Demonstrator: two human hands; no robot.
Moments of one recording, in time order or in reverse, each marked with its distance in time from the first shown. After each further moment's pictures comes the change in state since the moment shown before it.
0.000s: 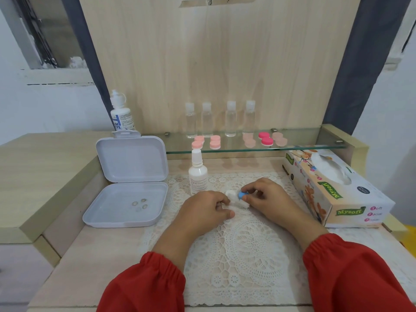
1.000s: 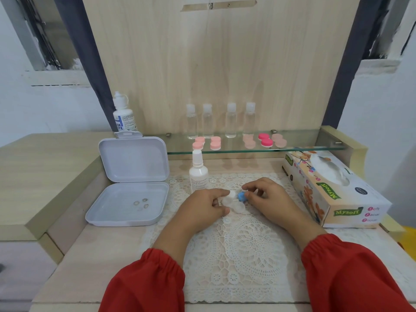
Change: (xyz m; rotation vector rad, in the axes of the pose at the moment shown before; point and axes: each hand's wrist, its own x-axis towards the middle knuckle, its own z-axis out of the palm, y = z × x) left_hand 0.004 -0.006 -0.002 -0.126 0.011 -0.016; right_hand -0.003 -0.001 0.000 0.084 0.055 0.007
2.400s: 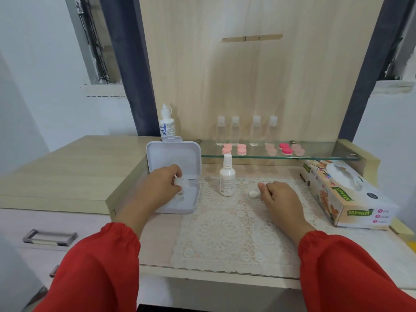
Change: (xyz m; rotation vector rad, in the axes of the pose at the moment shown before) left_hand -0.067 -0.041 -0.141 0.411 0.300 -0.075; right_hand -0.016 -0.030 0.028 -0.330 0.299 -0.146
